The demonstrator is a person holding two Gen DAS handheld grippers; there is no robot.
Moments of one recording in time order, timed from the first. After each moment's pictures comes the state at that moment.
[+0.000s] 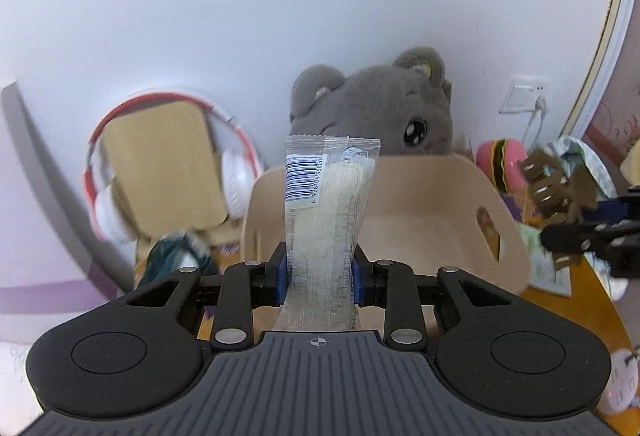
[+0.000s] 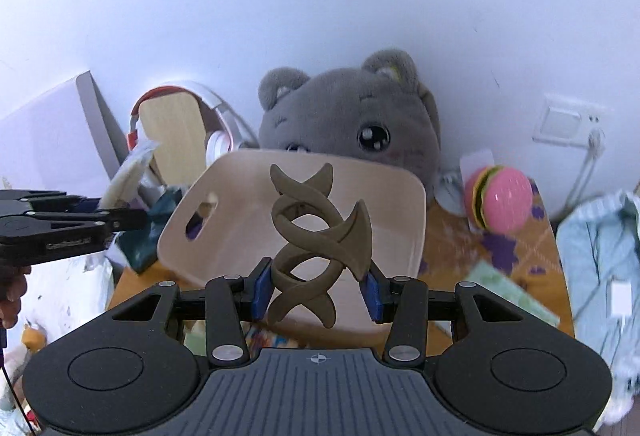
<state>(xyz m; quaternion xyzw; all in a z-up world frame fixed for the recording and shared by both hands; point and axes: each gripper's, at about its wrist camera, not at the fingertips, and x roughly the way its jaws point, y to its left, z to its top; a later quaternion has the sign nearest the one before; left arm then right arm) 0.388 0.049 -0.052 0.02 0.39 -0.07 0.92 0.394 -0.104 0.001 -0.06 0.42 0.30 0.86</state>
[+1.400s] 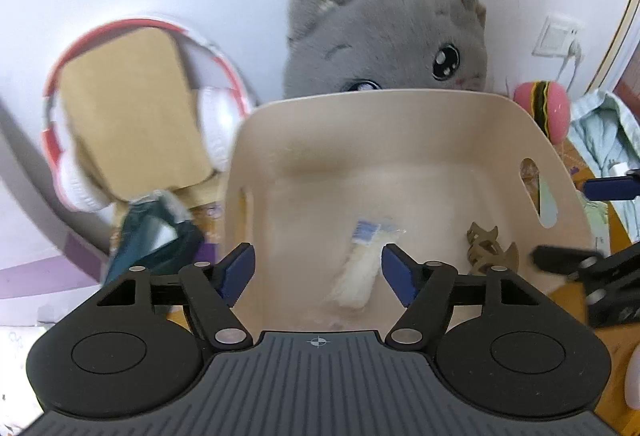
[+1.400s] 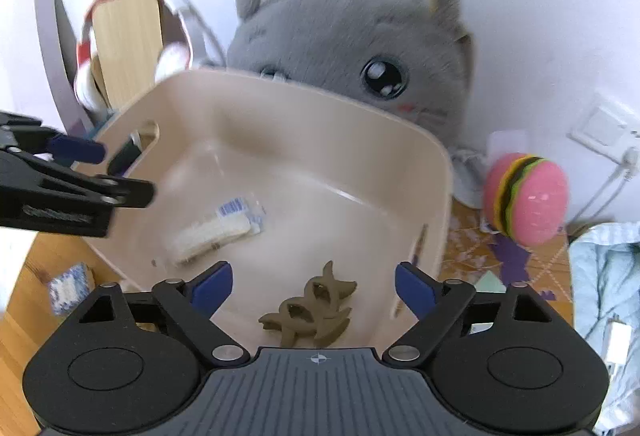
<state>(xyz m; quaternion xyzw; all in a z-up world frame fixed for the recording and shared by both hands) 0.425 0.051 -0.115 0.04 0.46 -0.05 0.89 0.441 -0.064 -0.089 -0.16 0.44 0.29 0.83</state>
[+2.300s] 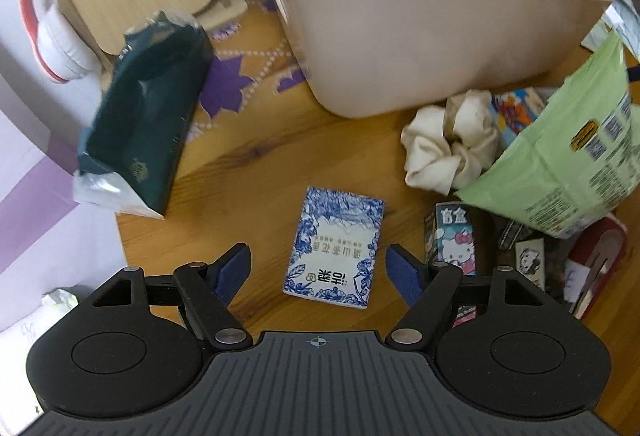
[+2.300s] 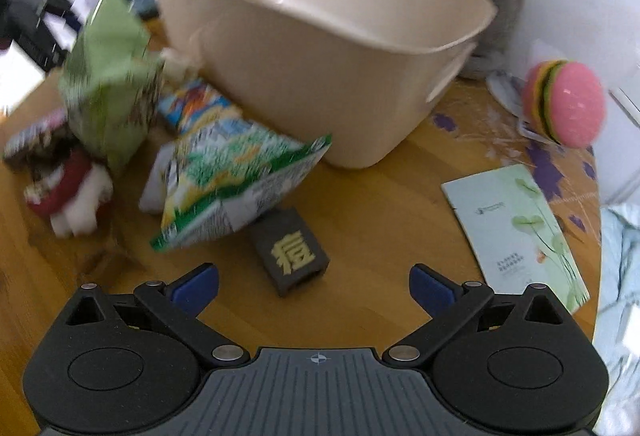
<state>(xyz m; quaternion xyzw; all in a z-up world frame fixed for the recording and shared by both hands) 0.346 0.124 -0.222 0.13 0.55 -0.12 0.82 0.364 -0.151 -0.193 -0.29 0.43 0.39 0.76</state>
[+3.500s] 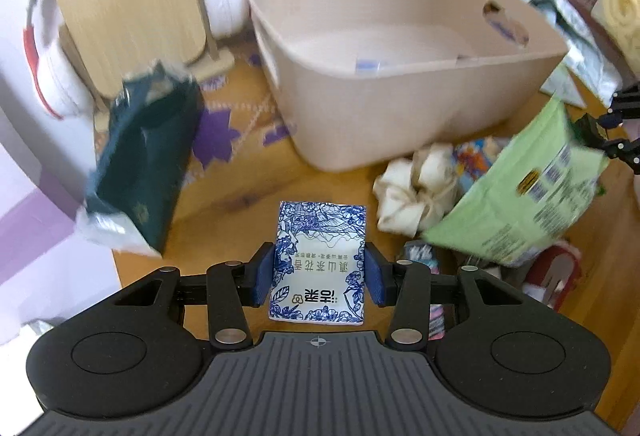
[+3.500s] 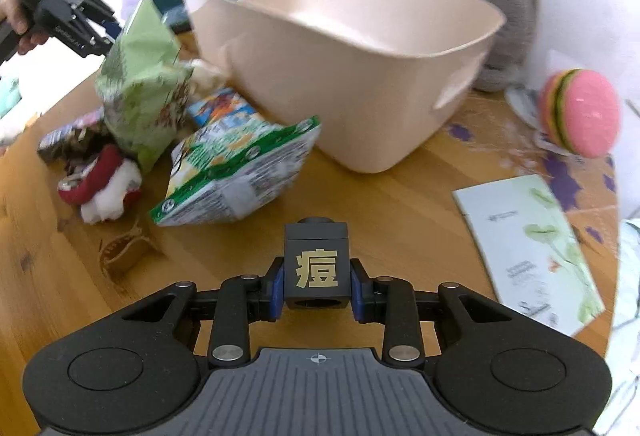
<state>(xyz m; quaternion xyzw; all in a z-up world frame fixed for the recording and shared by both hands) 0.335 0.140 -0.179 0.08 0.49 -0.17 0.85 0.365 -0.187 -0.177 -0.25 0.42 0.44 0.76</state>
